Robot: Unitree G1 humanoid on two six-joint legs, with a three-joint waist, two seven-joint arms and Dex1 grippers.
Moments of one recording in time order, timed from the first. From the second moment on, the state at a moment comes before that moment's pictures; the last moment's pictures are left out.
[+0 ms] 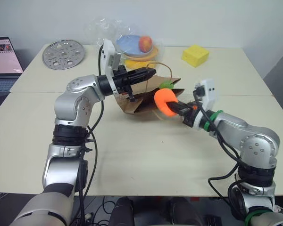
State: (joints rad) left arm -0.90 0.44 0.05 0.19 -0.52 0.51 -1.04; right arm -0.57 -0.28 -0.14 -0.44 0.92 1.22 0.05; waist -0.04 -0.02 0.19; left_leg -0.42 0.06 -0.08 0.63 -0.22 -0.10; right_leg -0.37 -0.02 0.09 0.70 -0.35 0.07
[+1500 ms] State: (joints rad) left arm -0.88 0.42 0.08 0.05 -0.75 0.77 -1.00; right arm -0.58 -0.05 0.06 -0.09 0.53 0.96 0.14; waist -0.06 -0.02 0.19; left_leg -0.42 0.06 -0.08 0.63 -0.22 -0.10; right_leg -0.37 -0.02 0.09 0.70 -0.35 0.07
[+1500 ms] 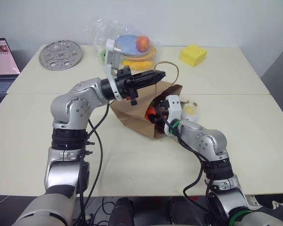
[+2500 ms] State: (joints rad) left arm -0.86 0.53 0.05 0.10 -0.63 0.65 -1.08; right arm -0.40 -0.34 -0.13 -0.10 0.44 0.77 0.24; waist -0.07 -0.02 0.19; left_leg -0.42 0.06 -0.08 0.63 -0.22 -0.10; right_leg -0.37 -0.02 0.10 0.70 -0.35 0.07
